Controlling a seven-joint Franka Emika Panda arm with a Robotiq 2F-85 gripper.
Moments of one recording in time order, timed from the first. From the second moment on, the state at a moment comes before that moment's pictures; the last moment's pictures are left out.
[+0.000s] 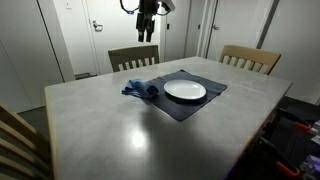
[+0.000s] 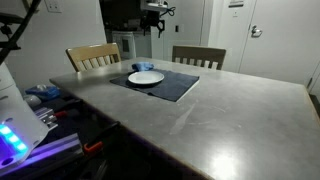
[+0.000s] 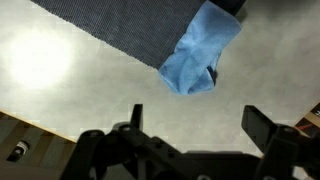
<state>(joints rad) 0.07 0.65 0.16 -1.35 0.05 2.03 -0.46</state>
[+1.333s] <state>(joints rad) 0.17 0.78 0.15 -1.37 0.05 2.10 -0.06</state>
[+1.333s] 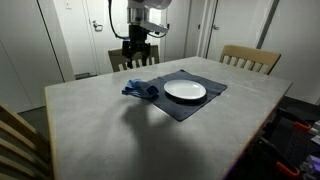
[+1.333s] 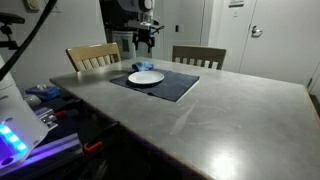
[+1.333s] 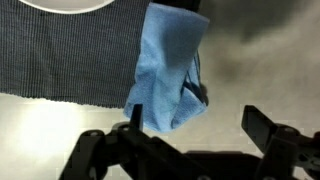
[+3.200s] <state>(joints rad) 0.21 0.96 0.11 -1.27 0.03 2.09 0.03</state>
